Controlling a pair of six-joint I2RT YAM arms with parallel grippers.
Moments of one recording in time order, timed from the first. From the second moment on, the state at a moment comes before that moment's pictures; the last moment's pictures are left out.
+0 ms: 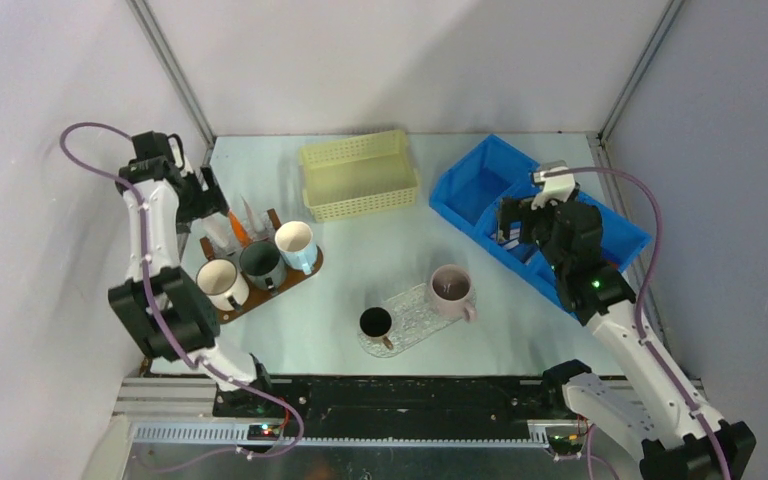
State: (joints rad) left arm 0.37 1.65 1.57 -1.04 0.03 -0.09; right arm 0.34 0.90 0.84 -0.20 0.12 0.02
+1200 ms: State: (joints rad) left arm -0.36 0.86 0.97 -0.28 -0.01 -0.34; right arm -0.12 1.08 0.77 -0.61 0.38 0.72
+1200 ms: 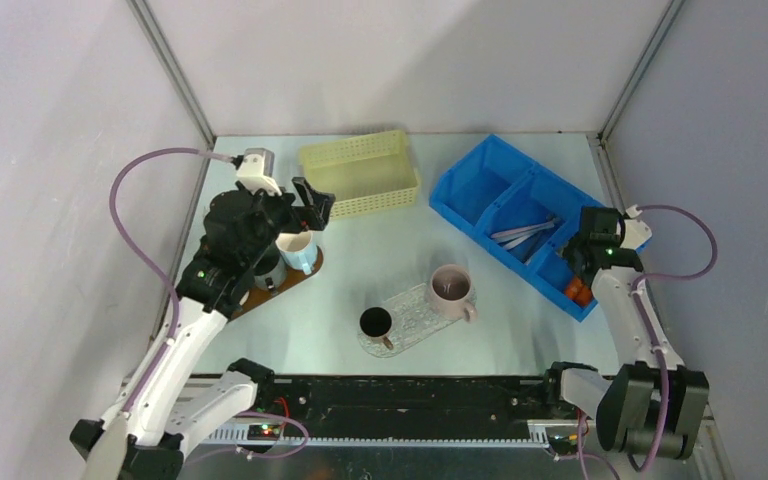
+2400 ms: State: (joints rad) left arm -0.42 0.89 0.96 -0.23 0.03 -0.34; right arm -0.15 1.43 0.77 -0.61 0.33 0.90
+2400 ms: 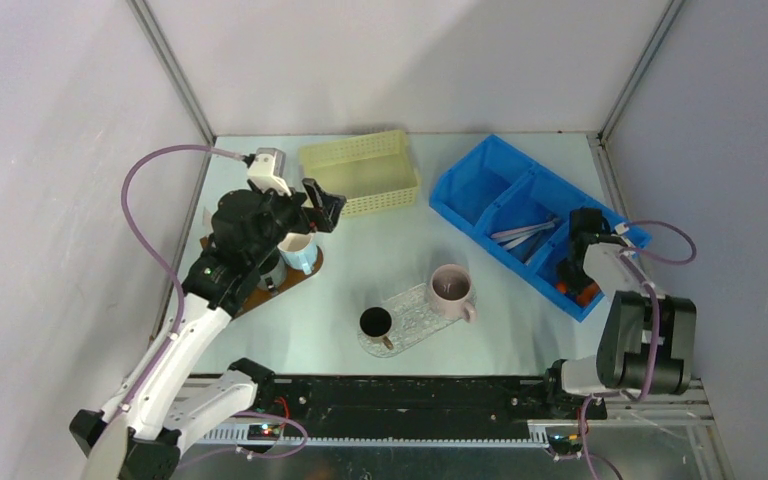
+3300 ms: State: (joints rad) left arm -0.44 1.01 1.07 -0.12 0.18 -0.39; right arm 0.02 0.73 0.77 -0.31 -0.25 0.40
